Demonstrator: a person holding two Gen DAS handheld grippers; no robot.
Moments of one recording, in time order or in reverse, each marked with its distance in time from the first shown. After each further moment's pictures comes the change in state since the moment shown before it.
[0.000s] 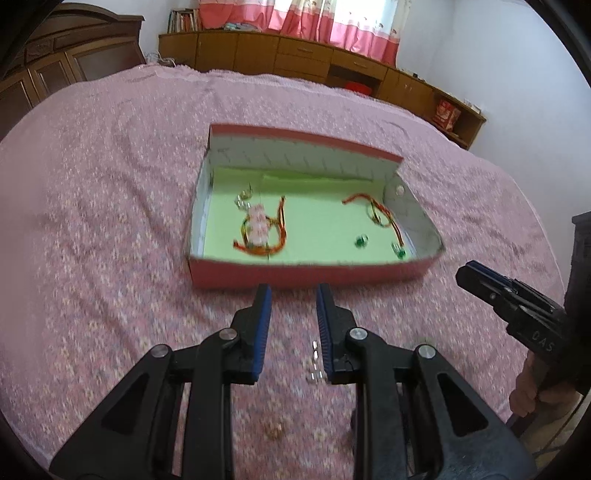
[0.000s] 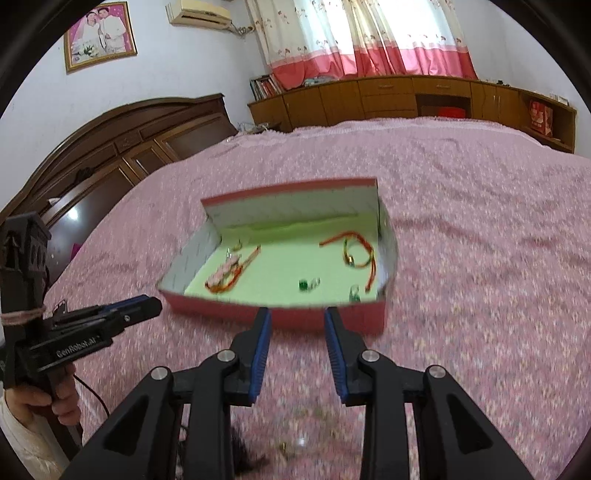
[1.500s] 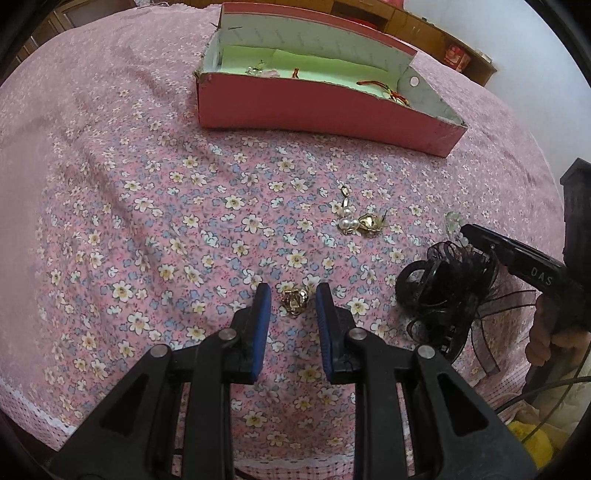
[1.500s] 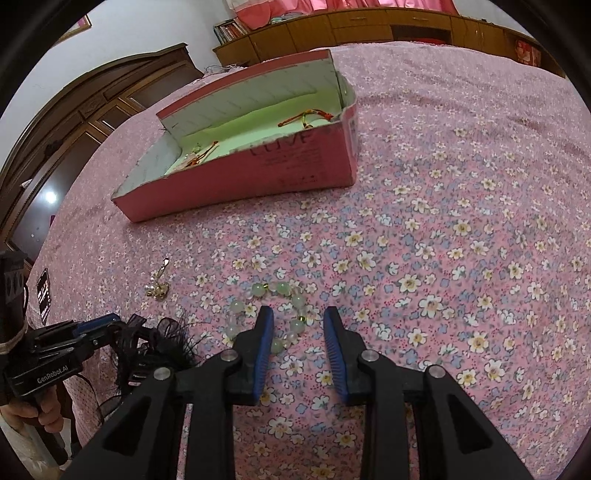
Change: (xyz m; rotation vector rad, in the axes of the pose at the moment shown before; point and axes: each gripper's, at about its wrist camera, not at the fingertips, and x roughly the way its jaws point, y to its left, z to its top) left arm 0.022 0.012 -0.086 0.003 0.249 0.012; right arm 0.033 -0.026 -0.070 0.109 0.246 -0.045
